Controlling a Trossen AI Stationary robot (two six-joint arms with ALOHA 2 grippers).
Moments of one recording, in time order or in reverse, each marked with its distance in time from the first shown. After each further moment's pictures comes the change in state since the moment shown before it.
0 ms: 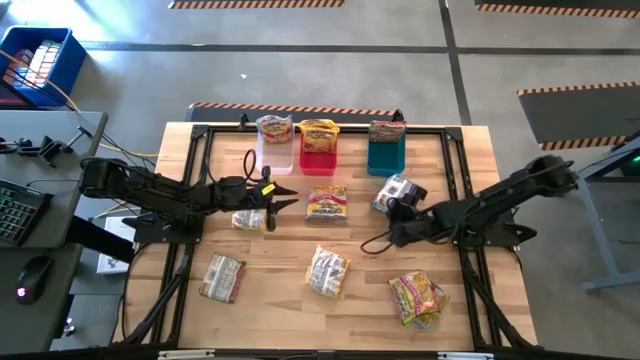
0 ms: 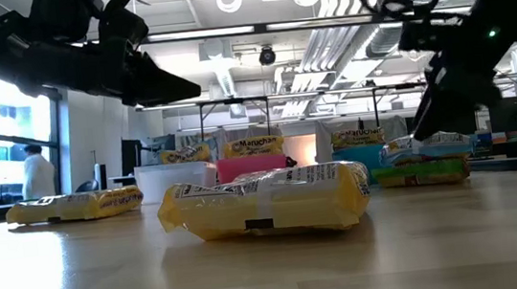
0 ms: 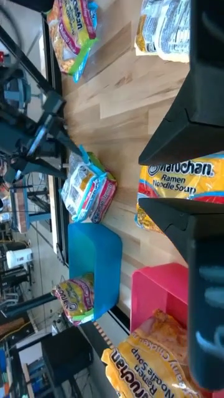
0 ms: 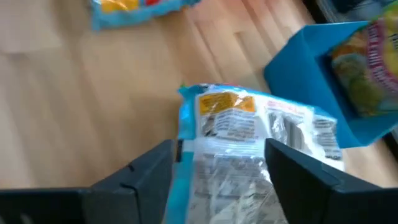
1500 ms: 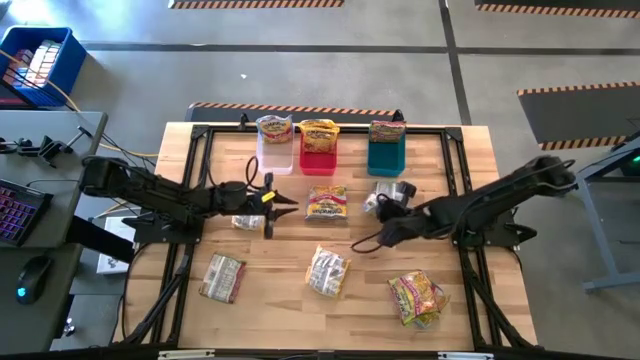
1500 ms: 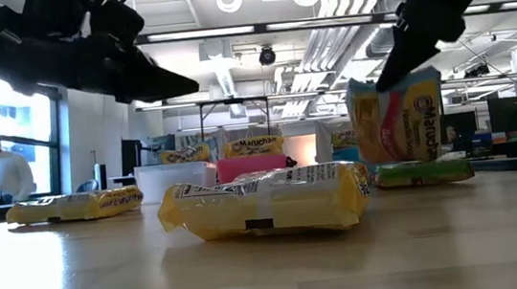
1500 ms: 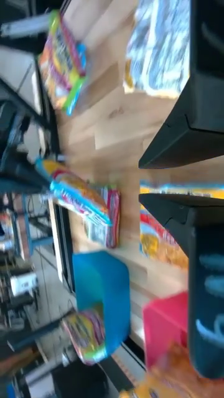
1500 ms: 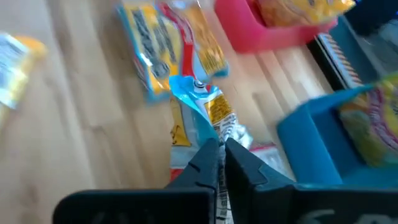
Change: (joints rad) left arm -0.071 0.005 0.001 -0.009 0.035 0.045; right arm 0.005 -0.020 0.204 -0.024 -0.072 -0.107
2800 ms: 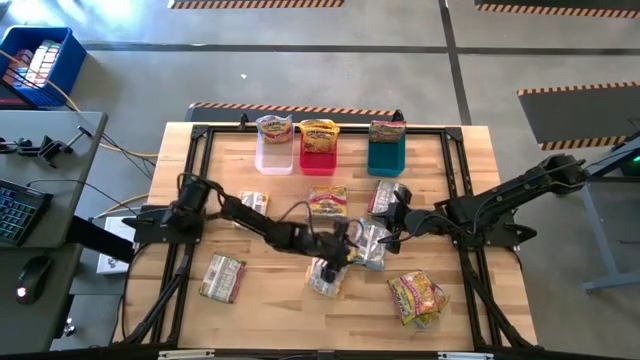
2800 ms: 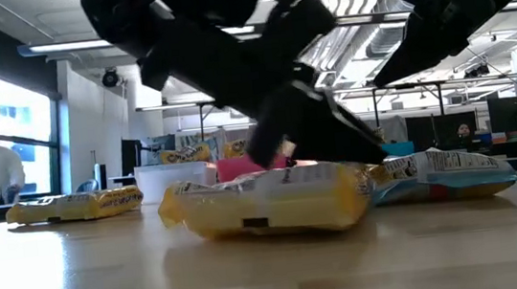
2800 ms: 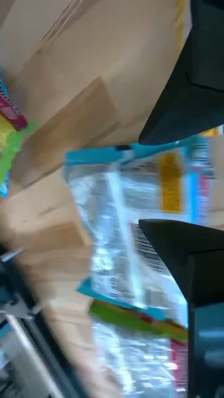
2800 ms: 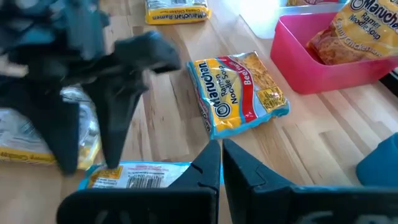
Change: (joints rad) left arm -0.239 0.852 0.886 -0.374 -0.128 0.199; right arm -0.002 -0.183 -0.293 0.503 -0.161 -0.135
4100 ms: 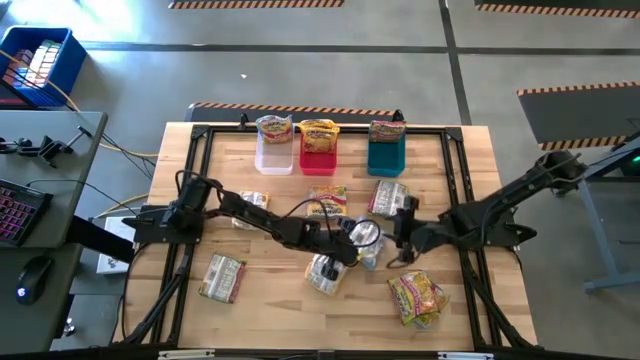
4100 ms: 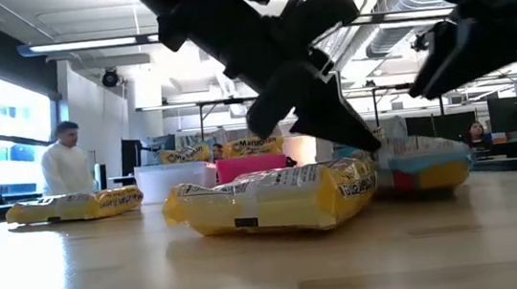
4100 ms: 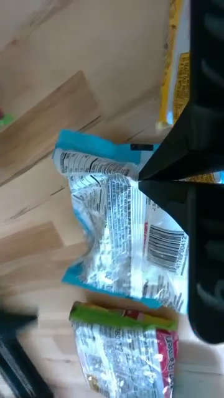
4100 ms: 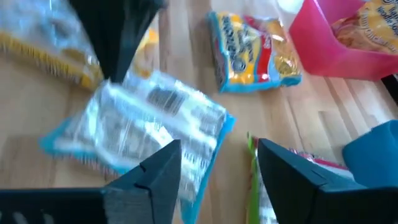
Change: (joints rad) left arm 0.025 -0.020 0.174 -0.379 0.015 -0.004; right arm 0.164 -0.018 0.000 -0.235 0.077 -0.038
